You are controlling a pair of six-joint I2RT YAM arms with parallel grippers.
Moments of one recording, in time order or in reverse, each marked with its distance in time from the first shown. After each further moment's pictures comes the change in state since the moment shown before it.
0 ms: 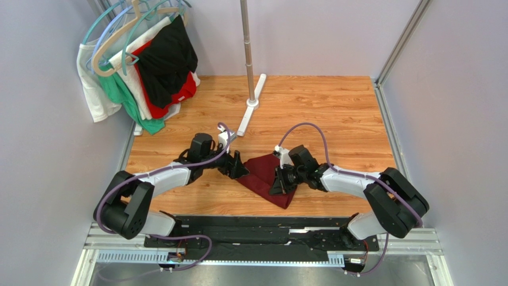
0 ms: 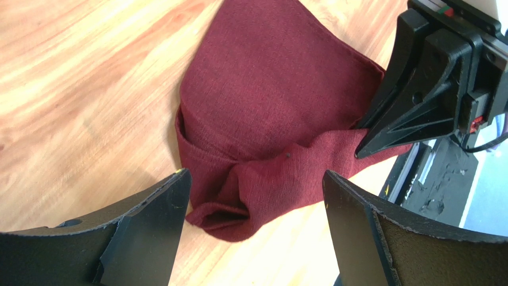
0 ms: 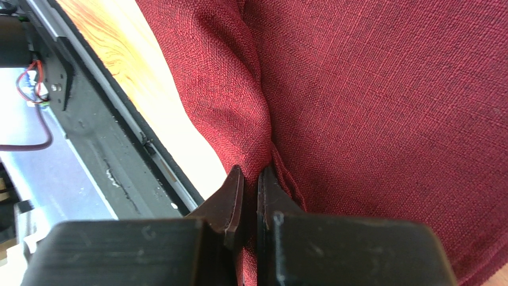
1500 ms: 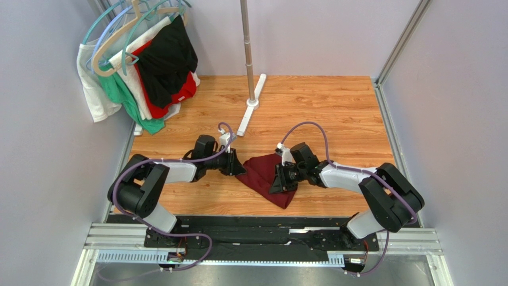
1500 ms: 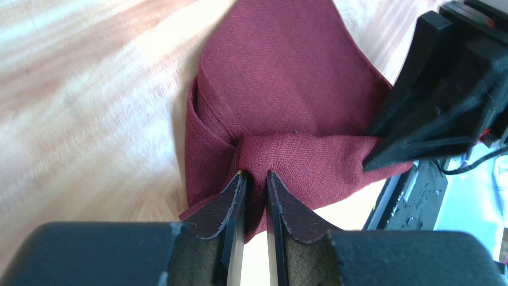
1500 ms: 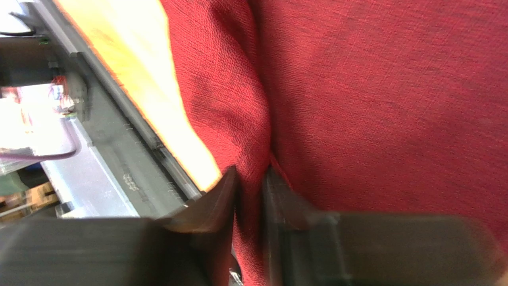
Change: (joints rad) left arm 0.025 0.168 -0.047 0.192 0.035 -0.169; right arm -0.061 0.059 0.023 -0.003 -0.086 0.058
